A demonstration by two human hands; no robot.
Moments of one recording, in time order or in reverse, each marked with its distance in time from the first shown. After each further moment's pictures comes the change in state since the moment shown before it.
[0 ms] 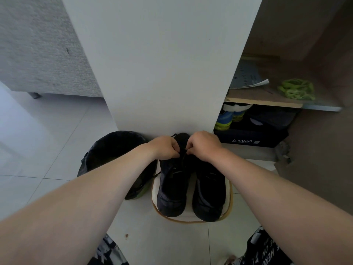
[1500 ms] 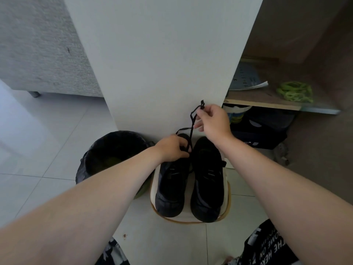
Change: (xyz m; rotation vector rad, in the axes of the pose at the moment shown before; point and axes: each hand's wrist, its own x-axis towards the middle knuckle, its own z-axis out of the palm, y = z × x) left_hand 0.009 0.013 0.013 0.015 0.082 0.160; right_hand -0.002 -0.003 -0.050 1.124 0.491 0.191
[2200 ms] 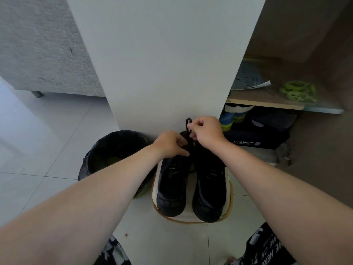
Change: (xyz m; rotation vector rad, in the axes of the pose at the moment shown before) left_hand 0.001 -0.007 -0.008 -0.151 0.063 -0.106; right_hand -0.006 0.017 0.017 -0.274 -0.135 0.028
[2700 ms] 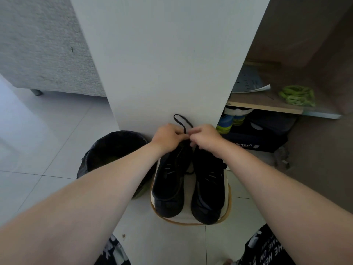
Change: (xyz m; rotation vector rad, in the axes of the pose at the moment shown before) left_hand 0.007 0.007 -0.006 -0.117 0.240 0.030; right_hand -0.006 0.000 -0.007 -0.038 -0.255 0.138
